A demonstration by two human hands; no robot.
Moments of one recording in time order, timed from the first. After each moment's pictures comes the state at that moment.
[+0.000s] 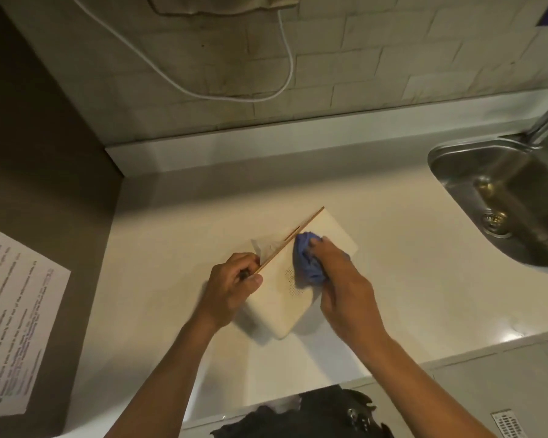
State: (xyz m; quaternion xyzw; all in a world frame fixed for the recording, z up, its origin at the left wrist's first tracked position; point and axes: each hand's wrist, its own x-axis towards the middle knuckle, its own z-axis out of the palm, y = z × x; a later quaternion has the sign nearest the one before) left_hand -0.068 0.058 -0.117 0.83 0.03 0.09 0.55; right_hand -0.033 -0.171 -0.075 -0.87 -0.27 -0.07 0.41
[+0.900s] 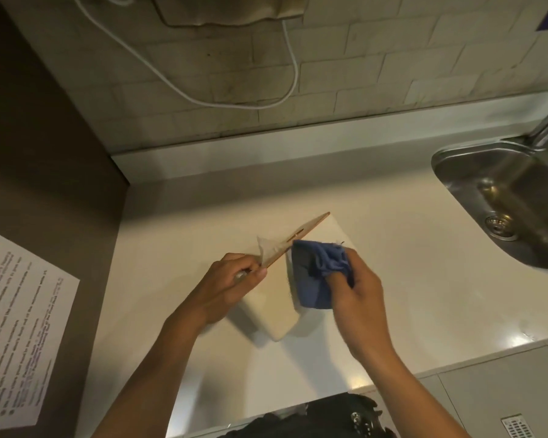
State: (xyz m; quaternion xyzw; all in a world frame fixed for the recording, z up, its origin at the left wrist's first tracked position) left_hand -0.065 0.088 -0.087 0.88 -0.01 -0.02 0.48; right_hand -0.042 -0.148 -0.058 -0.79 -0.12 -0.04 0.61
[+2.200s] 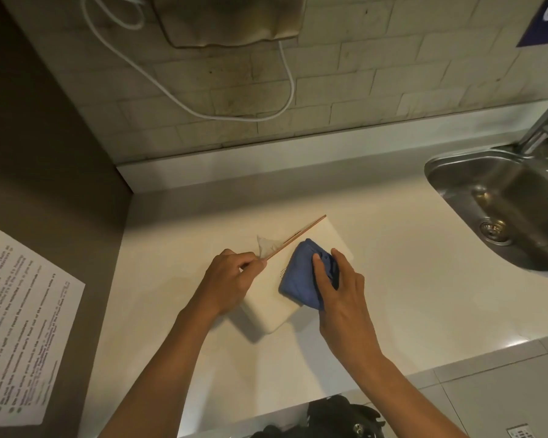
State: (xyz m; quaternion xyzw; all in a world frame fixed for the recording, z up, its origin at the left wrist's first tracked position) left_hand -0.050 0.078 -0.081 0.91 0.07 0.02 0.40; right_hand -0.046 -0.157 -0.107 -0.94 -0.23 -0.12 0.24
